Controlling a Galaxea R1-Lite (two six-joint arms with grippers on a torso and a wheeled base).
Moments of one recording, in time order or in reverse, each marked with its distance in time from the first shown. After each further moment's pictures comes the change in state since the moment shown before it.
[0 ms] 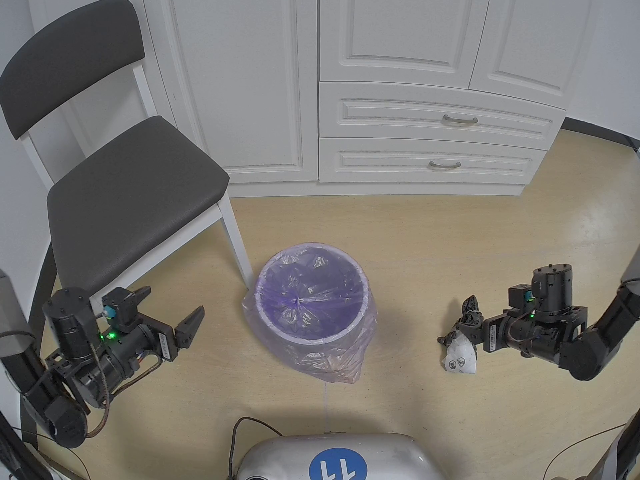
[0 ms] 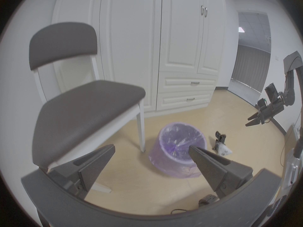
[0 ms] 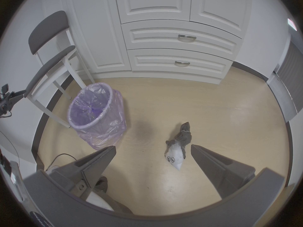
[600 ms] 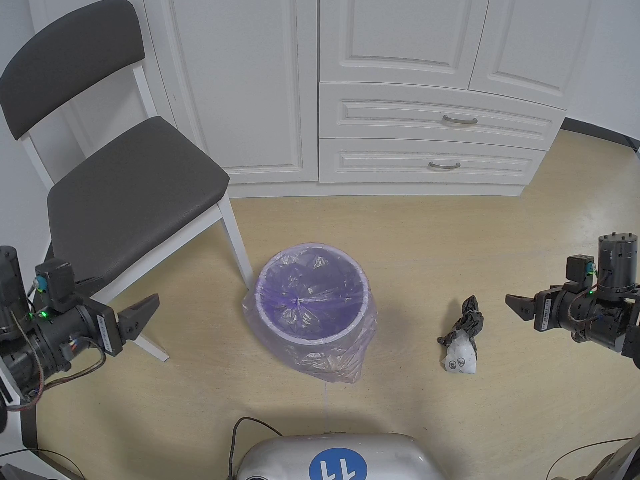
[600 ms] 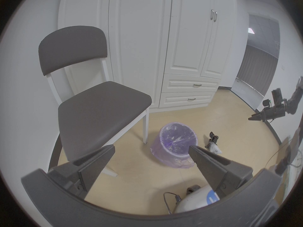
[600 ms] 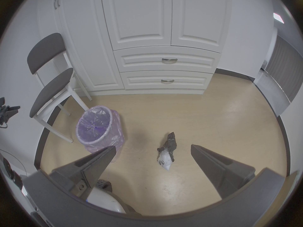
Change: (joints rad) left arm -0.003 -0.624 -0.245 0.960 0.036 -0.064; right arm -0.038 -0.446 -0.015 0.364 -0.041 0.045
